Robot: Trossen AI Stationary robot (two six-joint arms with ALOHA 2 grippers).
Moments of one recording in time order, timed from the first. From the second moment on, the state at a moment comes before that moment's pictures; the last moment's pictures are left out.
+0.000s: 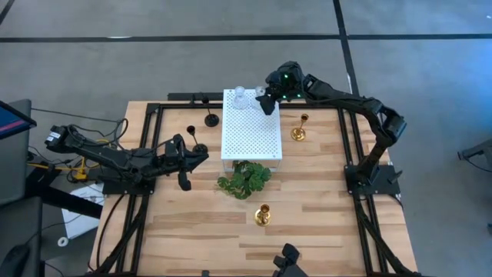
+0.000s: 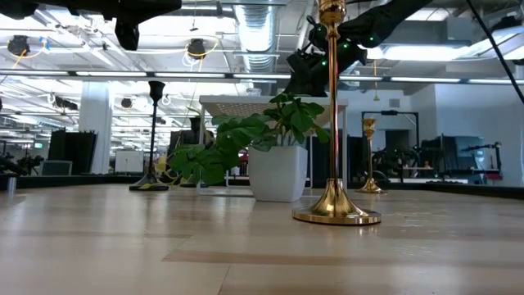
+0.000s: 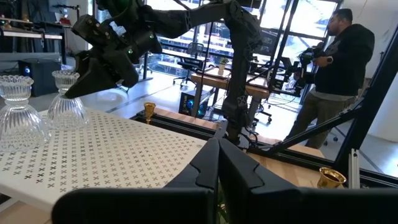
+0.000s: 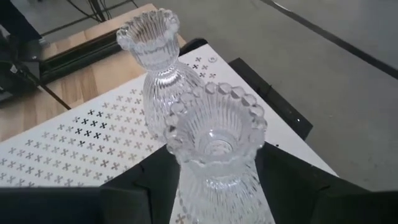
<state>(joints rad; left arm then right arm) -0.32 0.58 0.40 0.41 -0.56 -0.11 -0.65 1.72 1.37 -0.24 -0.23 0.02</state>
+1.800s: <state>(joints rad) -0.32 0.58 0.40 0.41 -0.56 -0.11 -0.55 1.18 1.53 -0.92 -0.14 -0.11</state>
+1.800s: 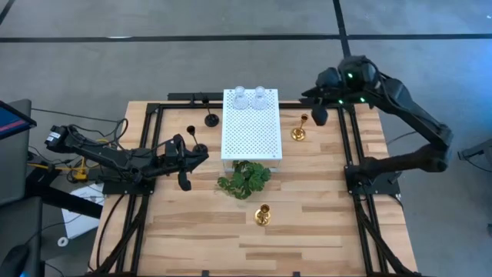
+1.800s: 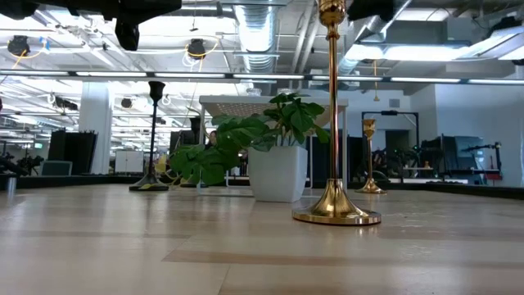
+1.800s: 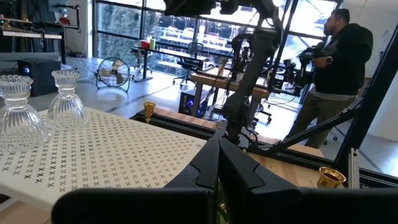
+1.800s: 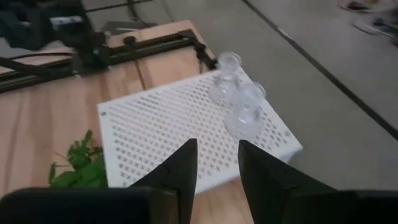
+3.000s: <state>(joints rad) -0.32 0.58 0.40 0.41 -0.56 -0.11 -0.24 0.46 0.28 -0.29 0.44 0.42</state>
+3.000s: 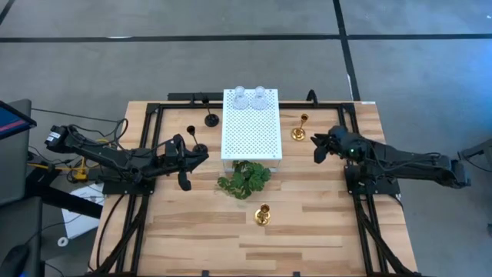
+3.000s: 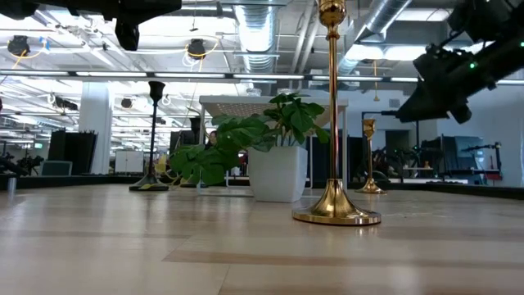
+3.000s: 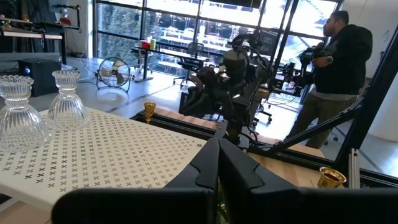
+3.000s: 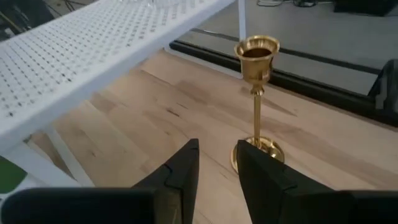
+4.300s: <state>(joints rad) -0.32 0.58 0.40 0.41 -0.56 -0.11 -0.49 1.07 0.15 0.47 0.34 0.36</state>
